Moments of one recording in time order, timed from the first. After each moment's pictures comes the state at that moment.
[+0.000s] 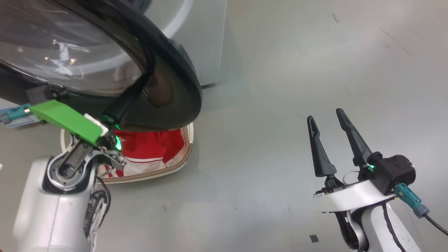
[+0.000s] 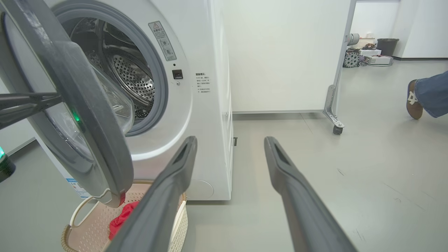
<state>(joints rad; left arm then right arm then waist) -0.44 0.08 -0.12 0.16 -1.64 -0.12 0.51 -0.07 -0.07 0.25 -0.05 0.27 0.03 -0.23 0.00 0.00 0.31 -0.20</state>
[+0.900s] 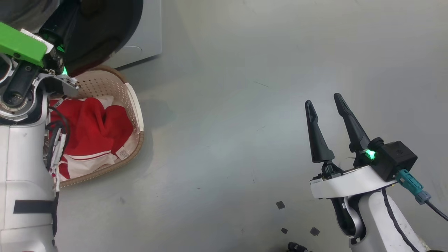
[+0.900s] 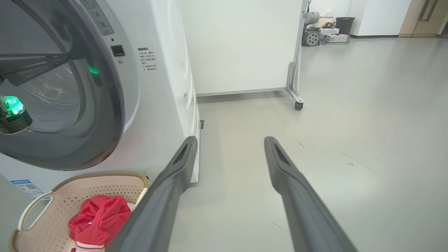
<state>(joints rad) -0.82 0.15 -0.06 0.38 -1.56 -0.10 0.44 -0.15 -0.05 0.26 -0.02 0.33 0.03 -0.25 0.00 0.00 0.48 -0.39</state>
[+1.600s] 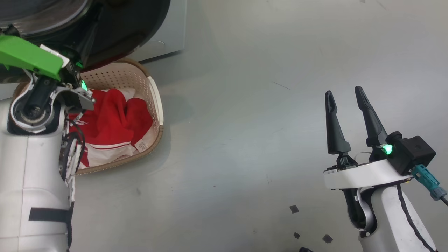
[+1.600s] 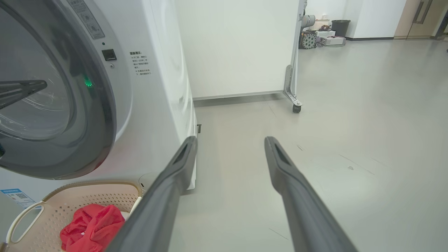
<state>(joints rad) -0.79 0.10 -0.05 0.44 -1.60 -0.12 0.45 -0.16 -0.05 0.19 -0.02 0.32 0.01 -0.25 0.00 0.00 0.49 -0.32</state>
